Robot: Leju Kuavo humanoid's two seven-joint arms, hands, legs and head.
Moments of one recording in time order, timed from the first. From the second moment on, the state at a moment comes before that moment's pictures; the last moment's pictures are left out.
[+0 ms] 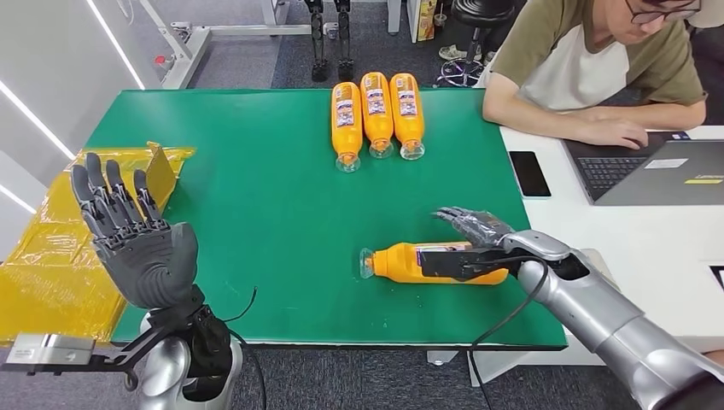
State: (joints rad) left arm -0.10 -0.26 -0.30 -1.47 -0.03 0.25 -0.70; right arm -0.74 -0.50 0.88 -1.07 0.58 0.34 -0.03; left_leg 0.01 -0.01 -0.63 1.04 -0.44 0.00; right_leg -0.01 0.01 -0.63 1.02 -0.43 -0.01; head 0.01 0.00
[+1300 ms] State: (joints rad) left arm -0.10 -0.26 -0.31 -1.47 -0.03 0.23 -0.70; right arm -0.73 -0.39 0.94 -0.78 0.57 0.07 -0.08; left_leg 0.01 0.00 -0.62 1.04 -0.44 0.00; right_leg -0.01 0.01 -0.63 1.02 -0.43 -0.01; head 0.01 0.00
